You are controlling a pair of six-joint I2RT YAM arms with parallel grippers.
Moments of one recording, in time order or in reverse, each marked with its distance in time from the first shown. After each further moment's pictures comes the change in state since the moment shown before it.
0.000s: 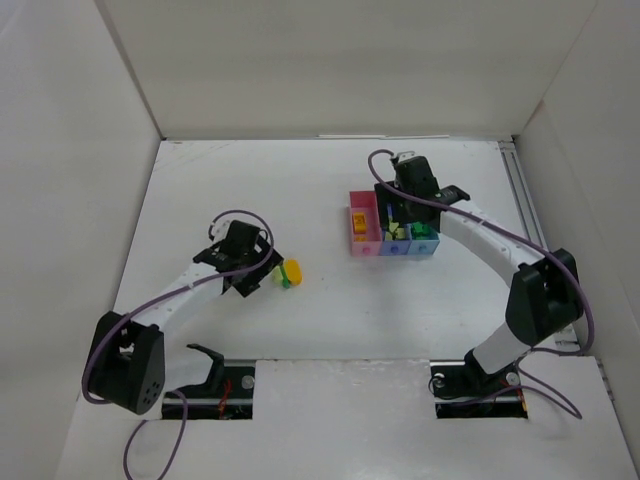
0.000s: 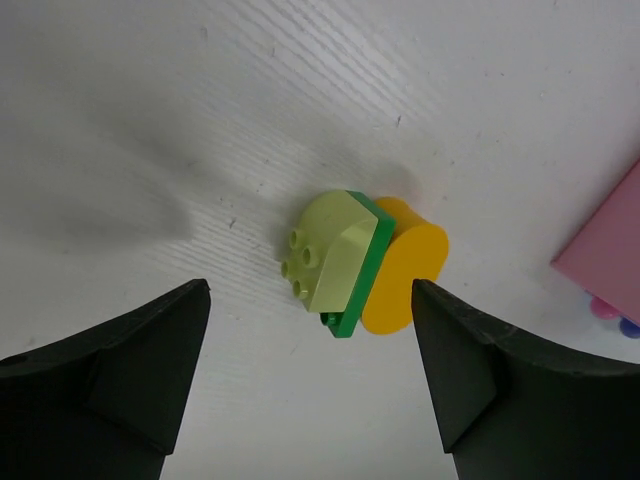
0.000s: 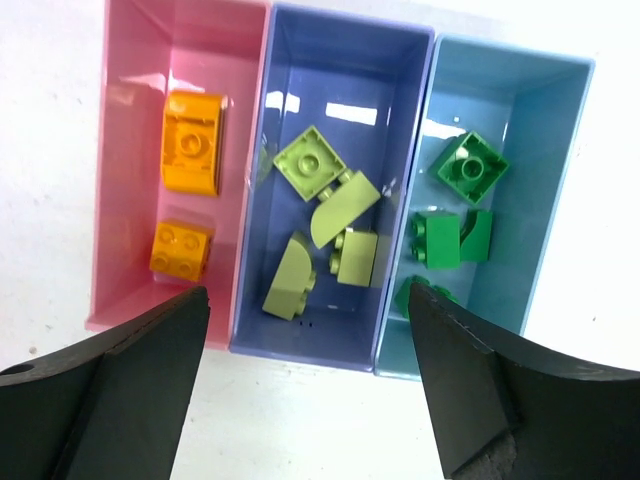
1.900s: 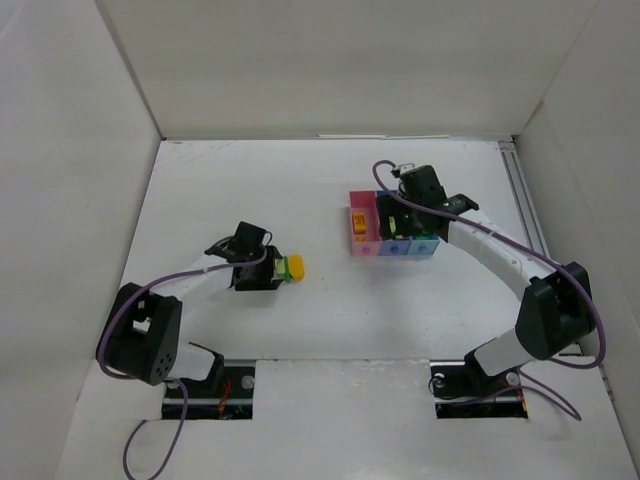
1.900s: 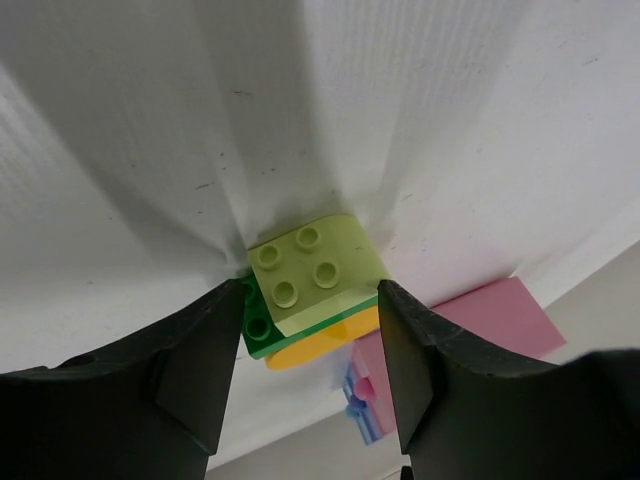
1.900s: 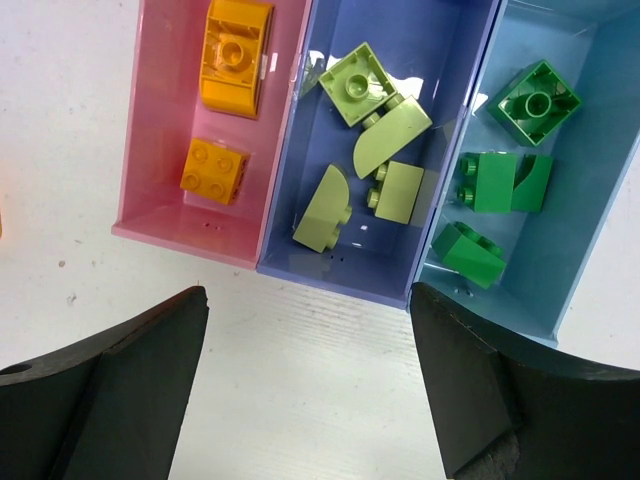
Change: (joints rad) left arm 0.007 0.126 -0.066 0.109 0.104 -0.882; right arm -0.003 -0.092 -0.095 -0.052 -0.132 -0.005
